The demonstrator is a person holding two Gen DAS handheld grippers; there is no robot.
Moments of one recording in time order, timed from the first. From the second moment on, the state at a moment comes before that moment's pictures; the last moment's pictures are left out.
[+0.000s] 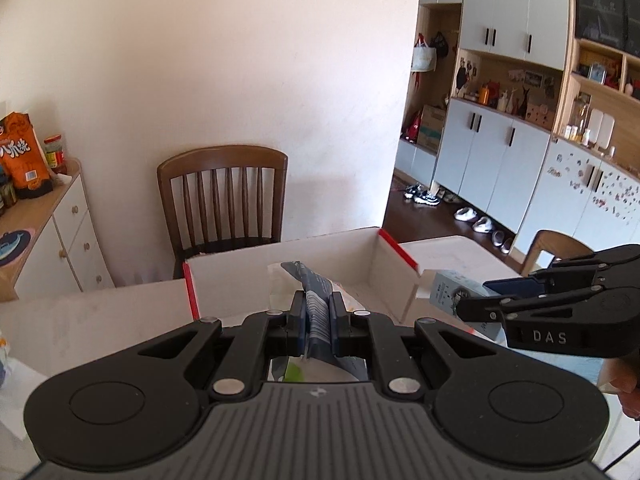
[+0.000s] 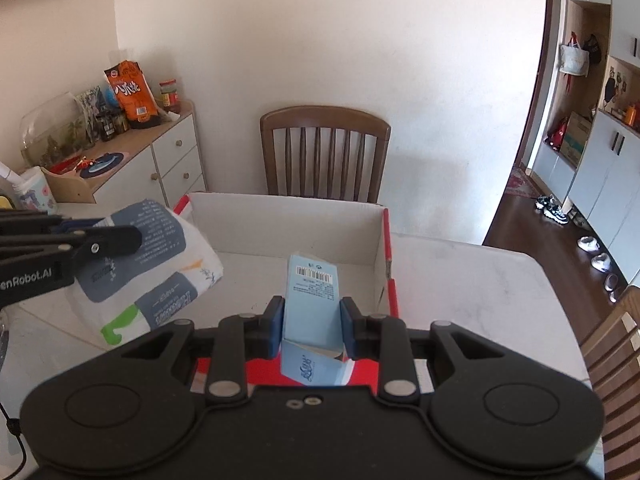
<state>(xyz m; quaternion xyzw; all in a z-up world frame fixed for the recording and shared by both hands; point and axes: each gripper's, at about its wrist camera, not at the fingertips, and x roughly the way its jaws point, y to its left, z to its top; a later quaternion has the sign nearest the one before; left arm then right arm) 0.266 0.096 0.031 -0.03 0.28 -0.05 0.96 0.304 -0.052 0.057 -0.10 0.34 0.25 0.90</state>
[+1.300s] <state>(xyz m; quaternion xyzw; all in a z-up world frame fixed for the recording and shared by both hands) 0.415 0.106 -0.077 0.05 0.46 -0.04 0.89 0.394 0.015 -0.043 -0.17 0.48 0.24 0.83</state>
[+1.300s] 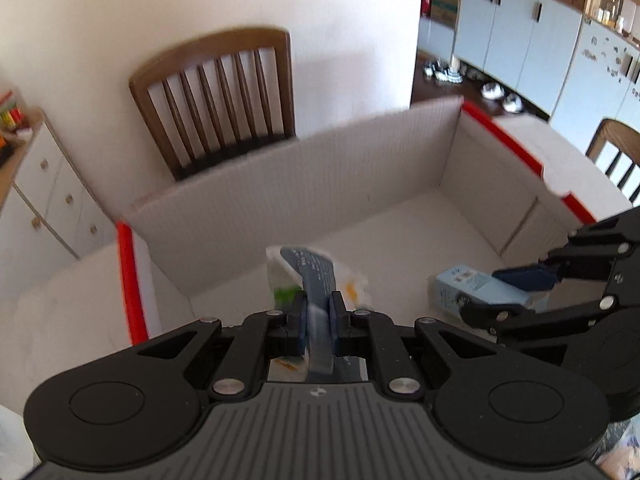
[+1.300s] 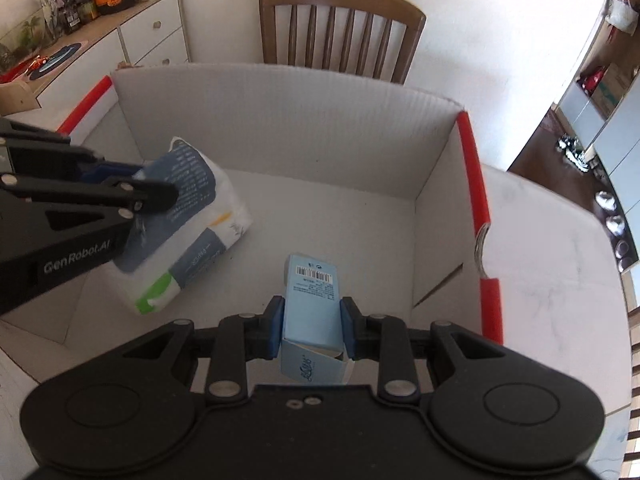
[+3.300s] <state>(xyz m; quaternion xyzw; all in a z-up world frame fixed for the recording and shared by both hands) 0.304 0.083 0.019 0.04 0.41 -0.05 0.91 0.323 -0.051 0.053 -0.10 0.41 0.29 0.86</state>
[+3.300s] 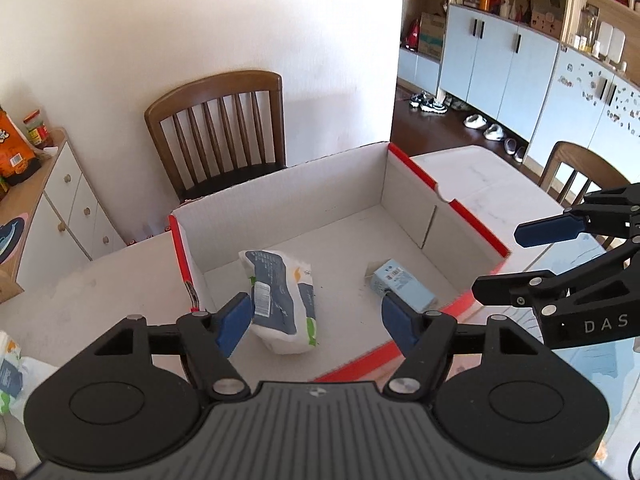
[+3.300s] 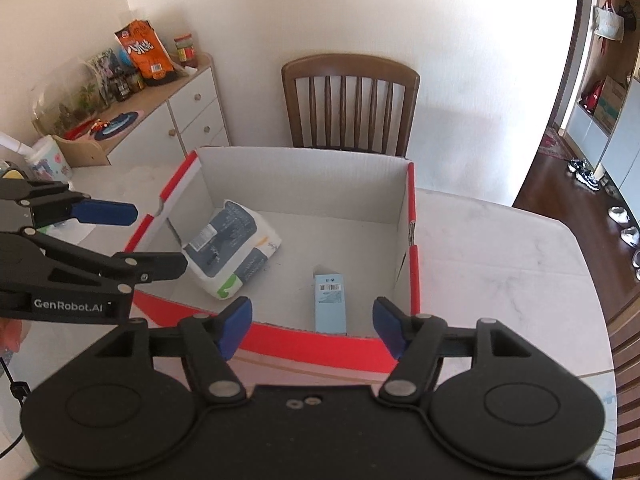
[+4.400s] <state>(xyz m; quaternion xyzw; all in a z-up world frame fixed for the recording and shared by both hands) 0.169 0.065 0.030 -0.03 0.35 -0.08 0.93 0.225 -0.125 0.052 -0.05 0.39 0.27 0.88</state>
